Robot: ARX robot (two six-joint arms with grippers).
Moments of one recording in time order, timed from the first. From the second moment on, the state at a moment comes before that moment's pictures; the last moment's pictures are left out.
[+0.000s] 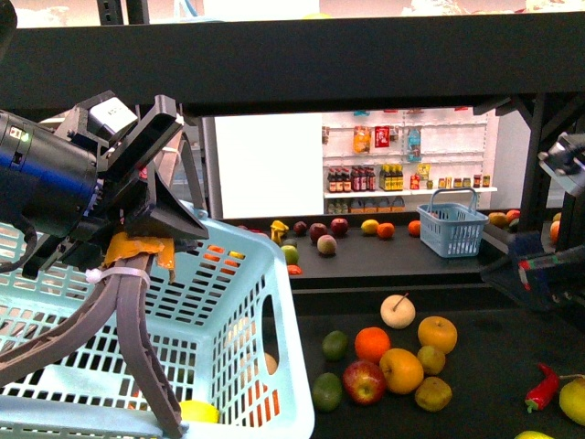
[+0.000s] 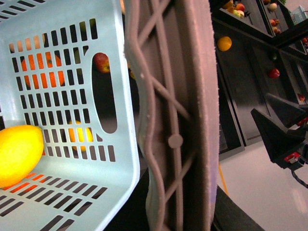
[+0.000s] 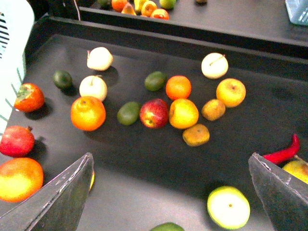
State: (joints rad) left arm -0.17 1.62 1.23 -0.15 0.56 -0.41; right arm -0.06 1.65 0.93 0.34 -0.28 -0.15
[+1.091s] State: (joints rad) left arm -0.17 1.62 1.23 -0.15 0.56 -0.41; right arm 0.05 2.09 0.90 0.59 -0.31 -0.15
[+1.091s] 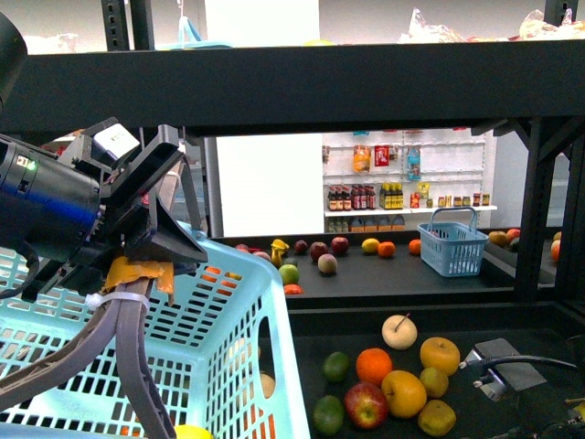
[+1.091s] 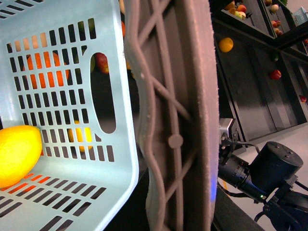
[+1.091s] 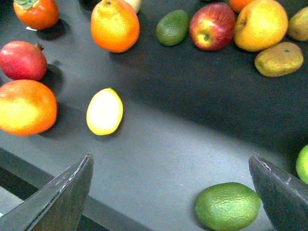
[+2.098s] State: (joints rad) left arm -0.17 1.62 1.23 -0.15 0.56 -0.41; right arm 0.31 2.46 1.14 0.67 -0.25 -0.13
